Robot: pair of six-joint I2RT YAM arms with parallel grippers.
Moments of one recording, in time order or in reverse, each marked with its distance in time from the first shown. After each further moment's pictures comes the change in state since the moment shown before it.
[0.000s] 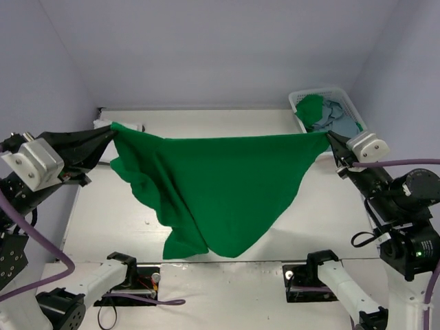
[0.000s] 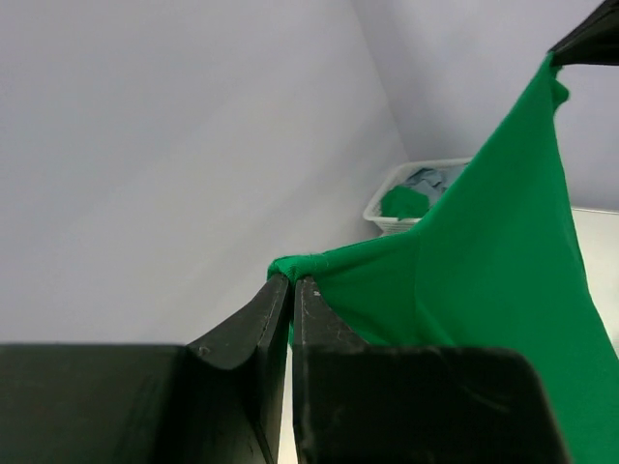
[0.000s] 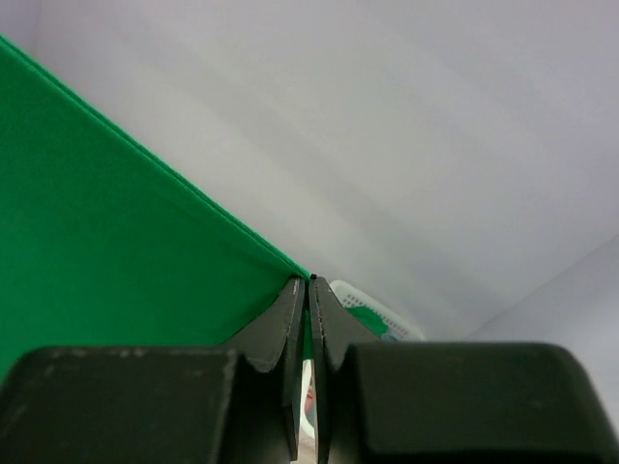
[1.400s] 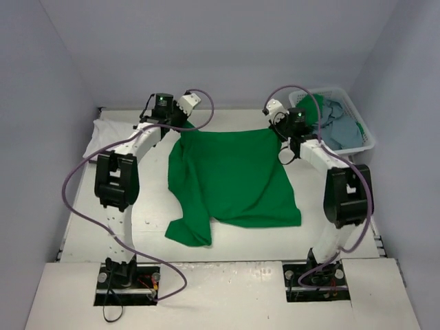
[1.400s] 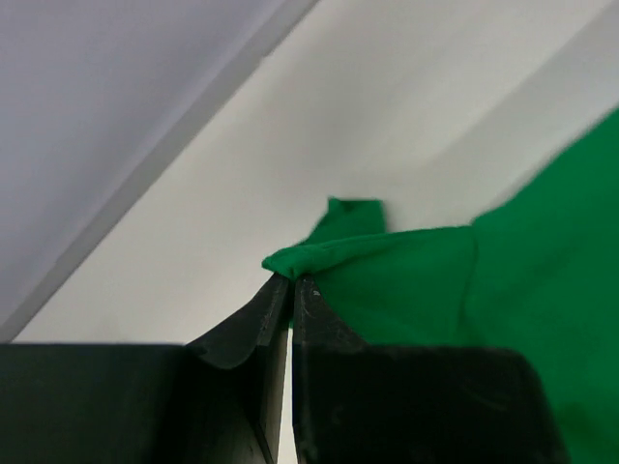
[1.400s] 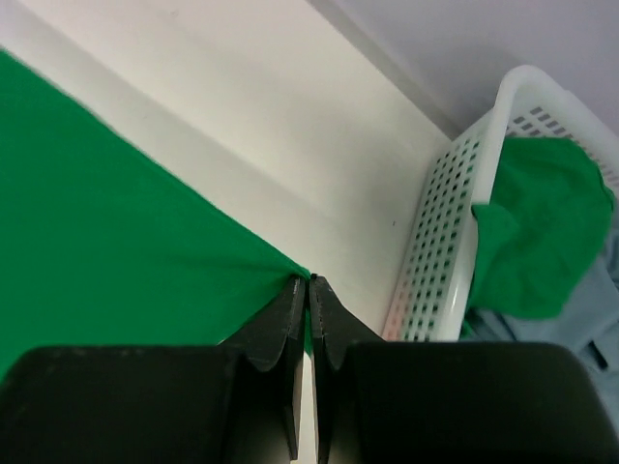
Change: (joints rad) left arm 0.032 1.056 -0.375 0.598 -0.307 0.192; right arm -0.025 1.015 -0.251 0.607 0.250 -0.113
